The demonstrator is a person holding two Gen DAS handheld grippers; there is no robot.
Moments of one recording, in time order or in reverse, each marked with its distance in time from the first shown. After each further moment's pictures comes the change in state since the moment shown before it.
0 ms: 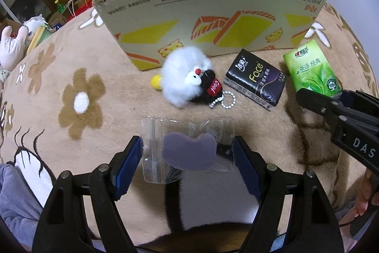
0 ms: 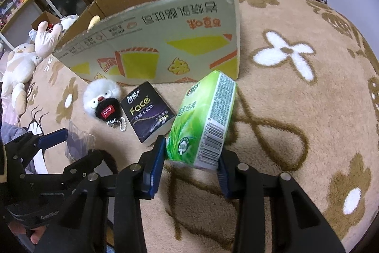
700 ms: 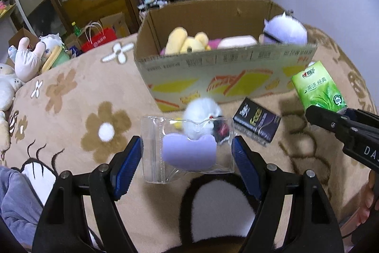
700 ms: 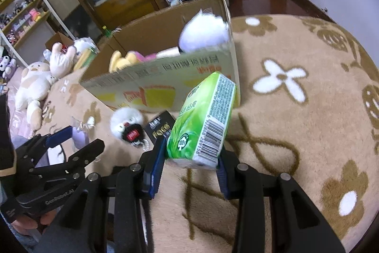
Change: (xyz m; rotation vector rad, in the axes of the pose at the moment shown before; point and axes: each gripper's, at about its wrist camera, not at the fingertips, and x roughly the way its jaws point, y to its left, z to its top) left arm -0.038 0.008 0.002 -0.045 -0.234 0.027; right arm -0.044 0.001 0.006 0.026 -0.140 0.082
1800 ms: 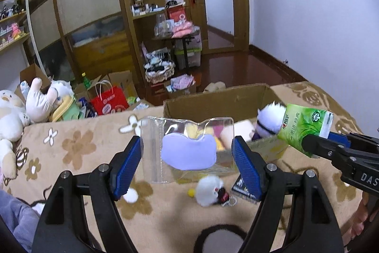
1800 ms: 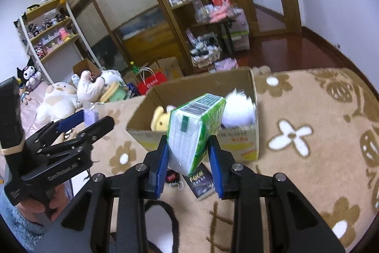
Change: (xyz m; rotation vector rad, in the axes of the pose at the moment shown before) left arm -0.074 0.018 0.051 0.013 -0.355 0.006; right arm -0.060 0.030 0.031 -0.079 -0.255 0.116
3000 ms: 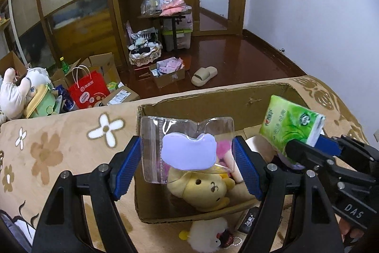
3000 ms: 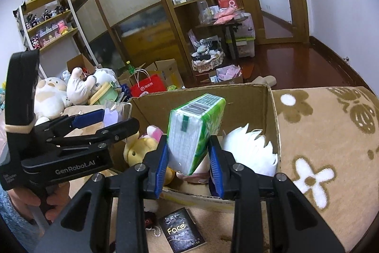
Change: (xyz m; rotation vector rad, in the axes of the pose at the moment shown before) left arm 0.129 0.004 0.025 -0.021 0.130 -0.091; right arm 0.092 -0.013 0.026 -0.059 -0.009 -0.011
